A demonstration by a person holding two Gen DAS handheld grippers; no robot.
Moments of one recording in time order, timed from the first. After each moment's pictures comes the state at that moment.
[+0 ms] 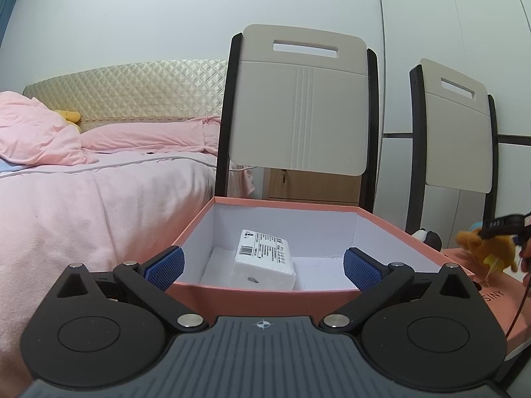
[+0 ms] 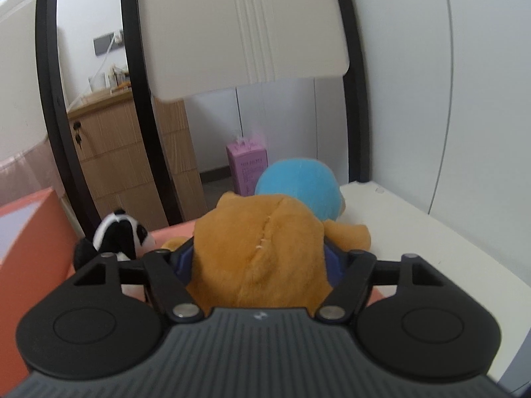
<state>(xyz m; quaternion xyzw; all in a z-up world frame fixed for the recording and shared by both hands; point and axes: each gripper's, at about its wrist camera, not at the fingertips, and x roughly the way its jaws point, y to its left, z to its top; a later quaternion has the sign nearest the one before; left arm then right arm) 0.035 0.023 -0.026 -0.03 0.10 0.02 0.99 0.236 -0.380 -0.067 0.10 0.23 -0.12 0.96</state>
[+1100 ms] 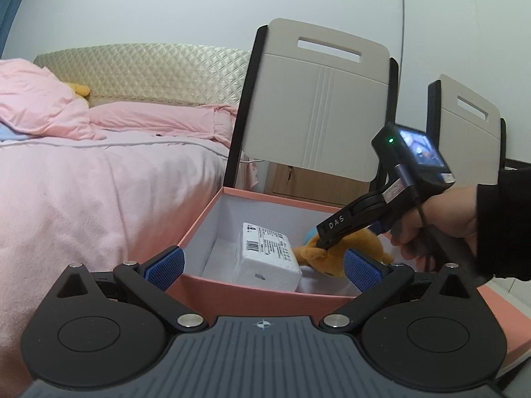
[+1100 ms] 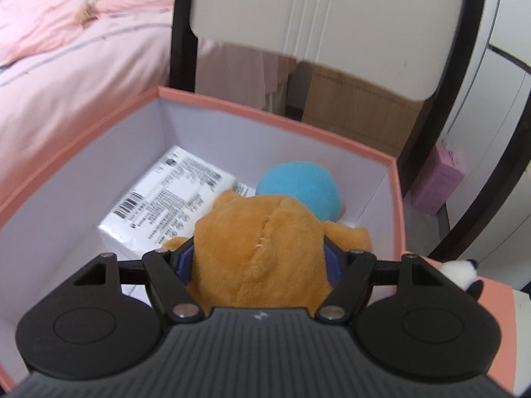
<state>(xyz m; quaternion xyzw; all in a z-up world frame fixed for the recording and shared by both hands) 0.040 0.047 -0.025 -0.09 0.12 0.02 0.99 0.305 -0.096 -0.029 -0.13 0.38 0.20 0.89</state>
